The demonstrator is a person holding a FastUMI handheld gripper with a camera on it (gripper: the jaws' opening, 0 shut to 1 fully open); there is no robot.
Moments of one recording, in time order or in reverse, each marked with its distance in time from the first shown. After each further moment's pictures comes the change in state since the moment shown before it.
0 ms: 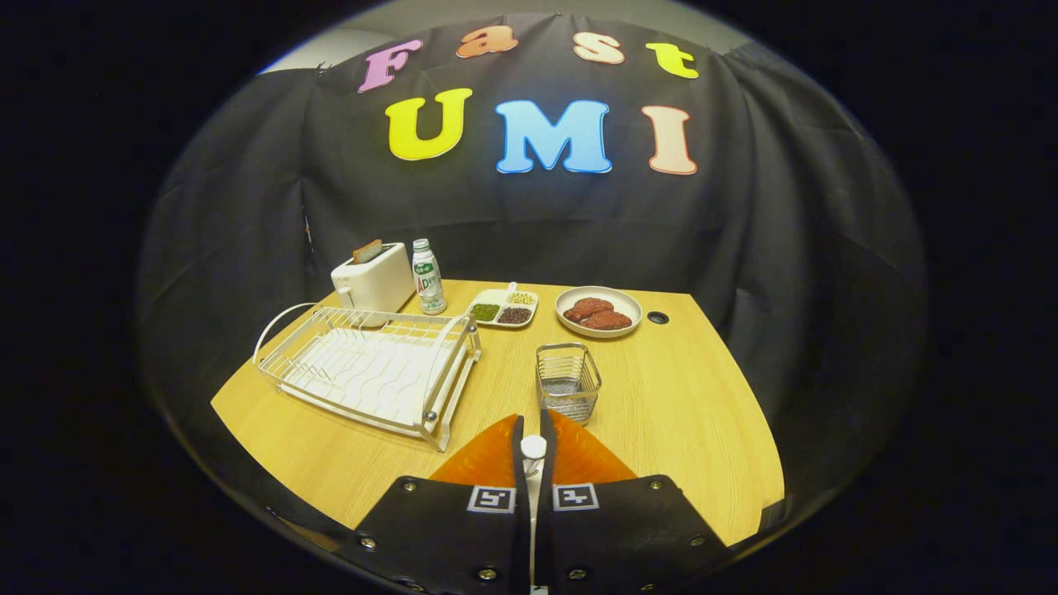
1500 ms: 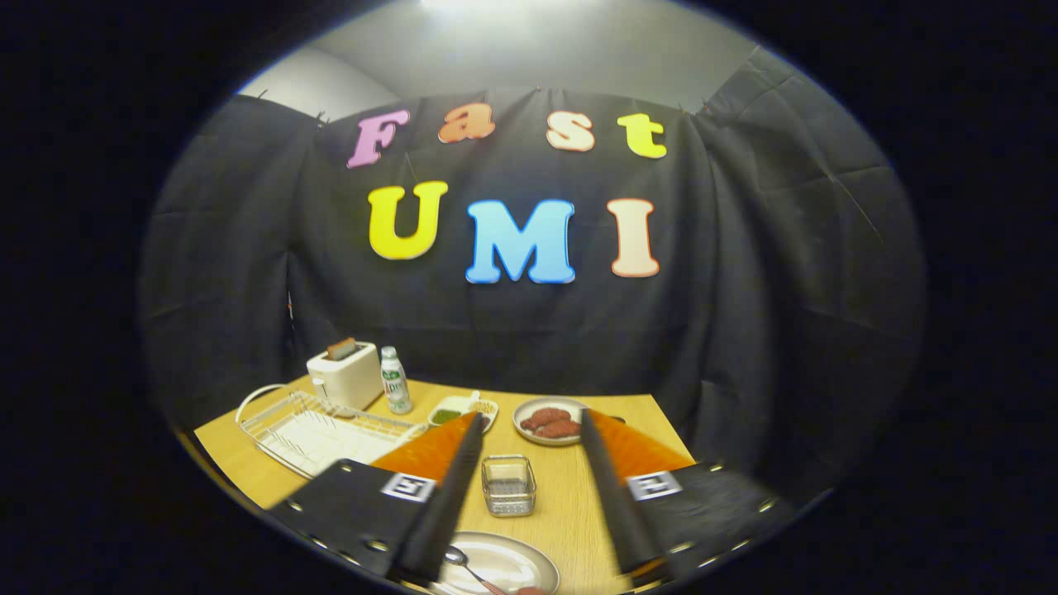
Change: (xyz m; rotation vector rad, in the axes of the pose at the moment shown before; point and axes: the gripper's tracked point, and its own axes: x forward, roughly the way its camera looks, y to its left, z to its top) arm -0.055 -0.073 0.134 0.020 -0.484 -0.038
